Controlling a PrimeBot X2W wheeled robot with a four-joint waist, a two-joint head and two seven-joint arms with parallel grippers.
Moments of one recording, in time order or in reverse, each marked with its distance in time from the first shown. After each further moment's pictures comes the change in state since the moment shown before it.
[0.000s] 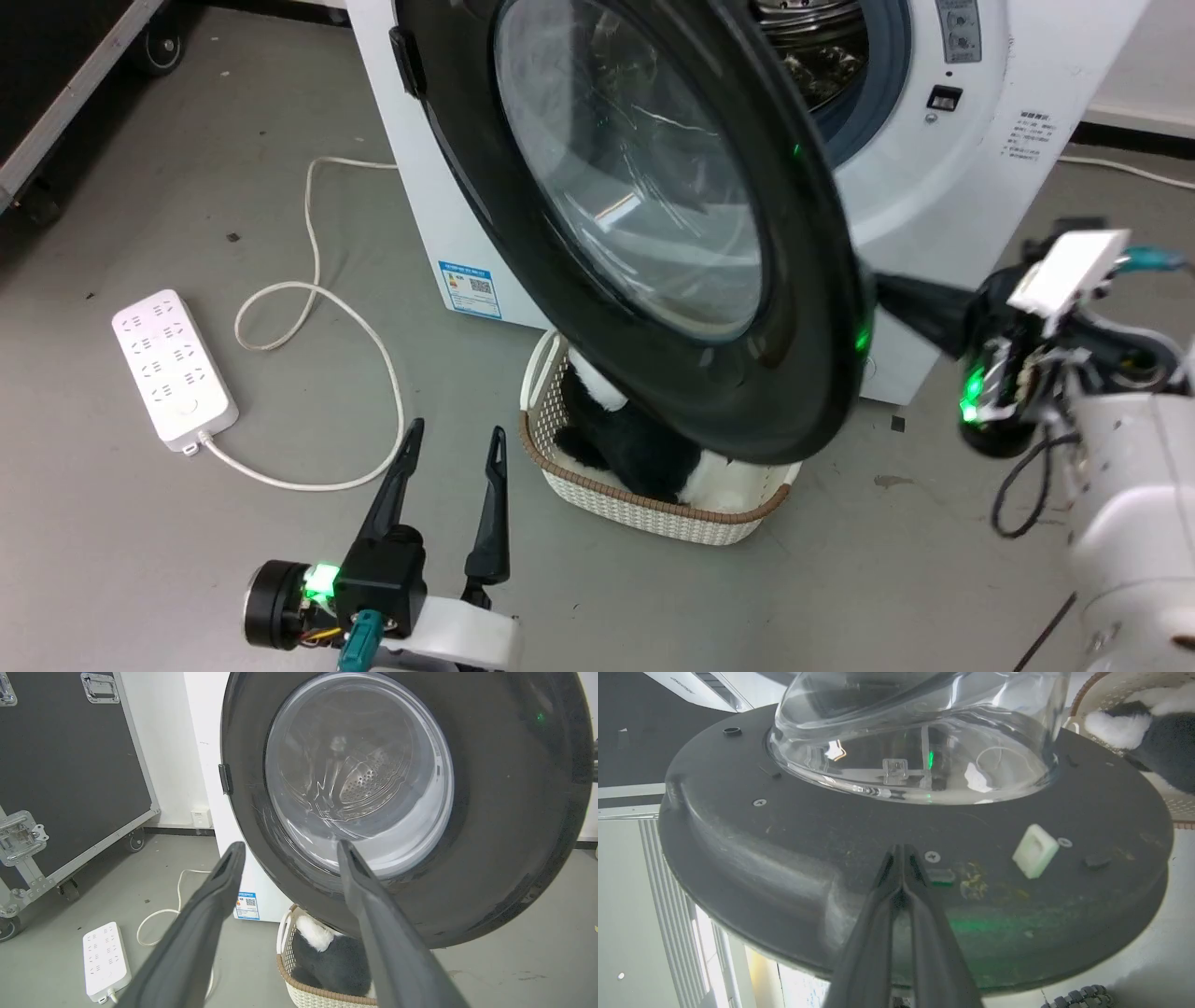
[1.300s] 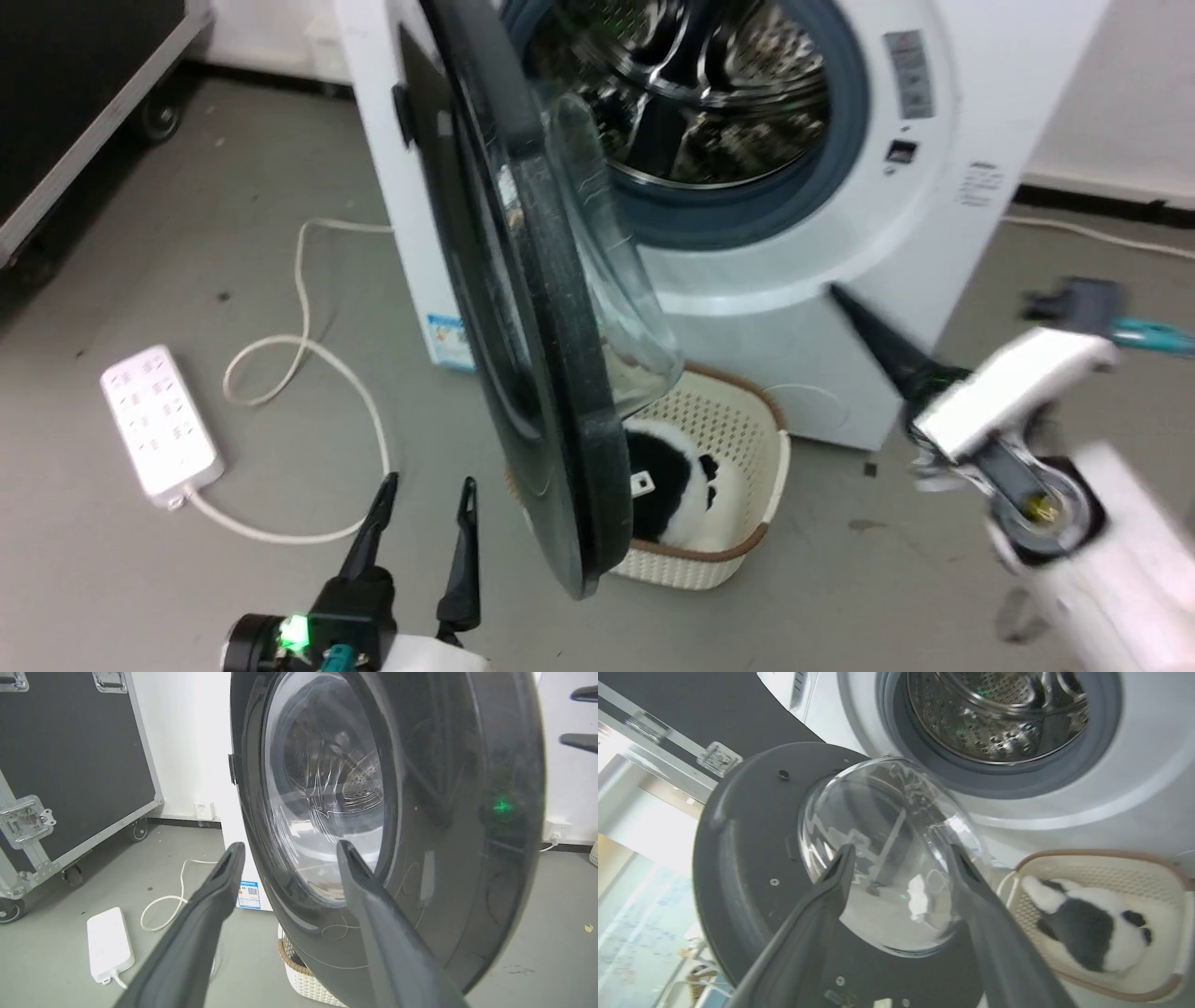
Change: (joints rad) left arm 0.073 0.002 0.050 0.034 -0.015 -0.031 0.000; right arm 0.372 -0.222 0.878 -0.555 0.328 0.004 -0.834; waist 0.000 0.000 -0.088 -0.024
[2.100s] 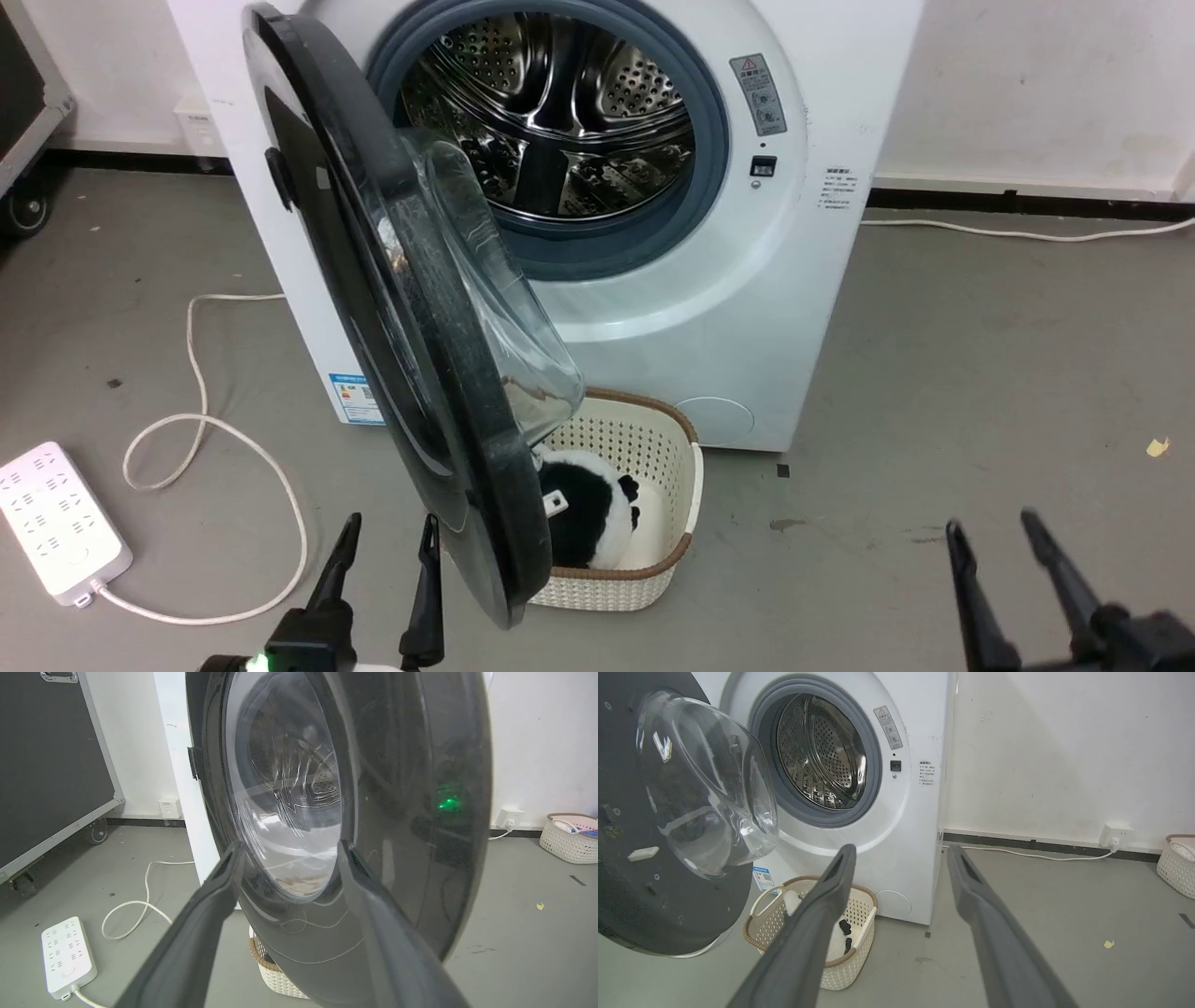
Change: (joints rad) left arm 0.060 0.013 0.077 0.014 -0.028 -0.045 0.000; right arm 0.690 0.209 -0.448 -0.451 -1.288 0.000 -0.396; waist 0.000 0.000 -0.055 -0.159
